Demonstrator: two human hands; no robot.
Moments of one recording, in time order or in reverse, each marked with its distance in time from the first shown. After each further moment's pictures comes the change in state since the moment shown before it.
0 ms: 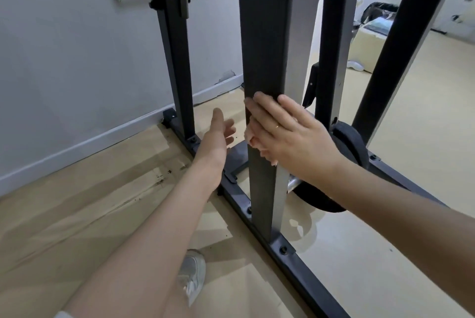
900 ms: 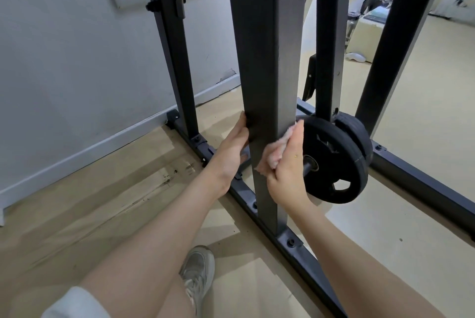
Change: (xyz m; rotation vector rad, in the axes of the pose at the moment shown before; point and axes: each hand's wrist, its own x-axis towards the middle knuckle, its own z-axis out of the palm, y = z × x) left_hand -0.009 -0.029 0.001 0.157 -0.378 0.158; right_hand -0.026 -0.086 0.004 1.144 -0.132 1.125
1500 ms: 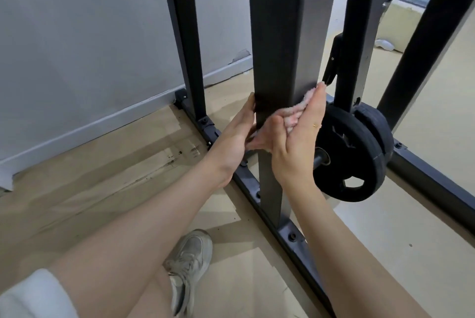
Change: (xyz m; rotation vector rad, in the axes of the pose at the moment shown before) left_hand 0.010 -0.015 -0.003 -0.008 0.018 0.081; right_hand 0.022 -0.003 0.019 0.383 0.250 -0.097
